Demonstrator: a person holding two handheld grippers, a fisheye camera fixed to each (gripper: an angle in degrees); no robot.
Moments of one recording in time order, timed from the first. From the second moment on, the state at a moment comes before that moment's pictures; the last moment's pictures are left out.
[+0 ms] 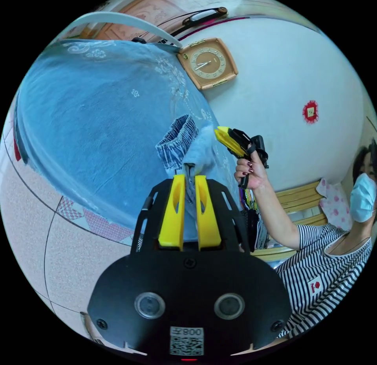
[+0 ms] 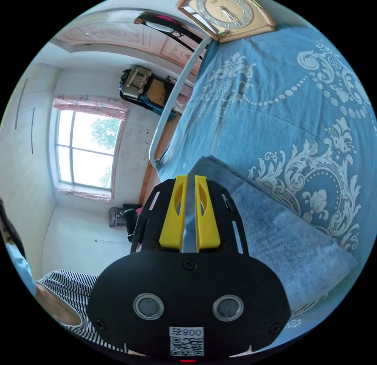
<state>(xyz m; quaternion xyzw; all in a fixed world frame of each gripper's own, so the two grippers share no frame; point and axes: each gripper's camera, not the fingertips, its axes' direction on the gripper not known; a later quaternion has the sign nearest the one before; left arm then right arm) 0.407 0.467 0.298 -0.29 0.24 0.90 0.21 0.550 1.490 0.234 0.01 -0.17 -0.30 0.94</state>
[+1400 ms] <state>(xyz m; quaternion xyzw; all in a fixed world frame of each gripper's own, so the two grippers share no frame) 0.283 0.479 0.229 -0.06 0.16 0.98 0.12 0.442 1.528 0.303 0.06 0.09 -0.45 0.89</state>
